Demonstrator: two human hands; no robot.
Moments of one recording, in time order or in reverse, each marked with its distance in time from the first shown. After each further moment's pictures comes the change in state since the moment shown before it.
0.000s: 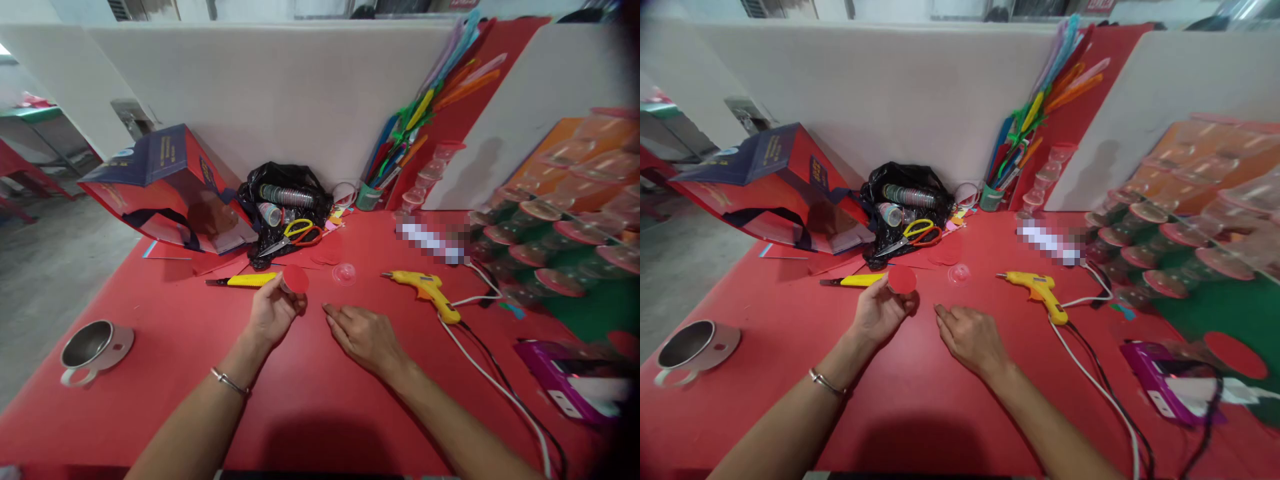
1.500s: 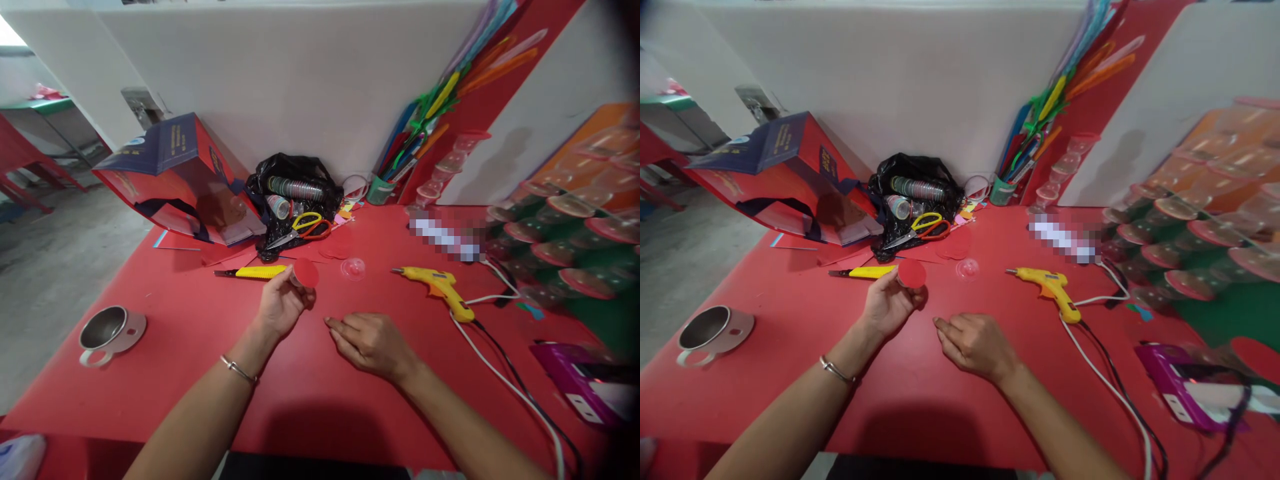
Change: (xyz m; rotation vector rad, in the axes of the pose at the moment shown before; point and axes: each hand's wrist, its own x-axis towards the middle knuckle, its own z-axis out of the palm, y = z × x) left_hand 0.000 -0.002 0.000 0.022 0.010 -0.013; right_hand -0.001 -0.004 -0.008 0.209 0.088 -0.296
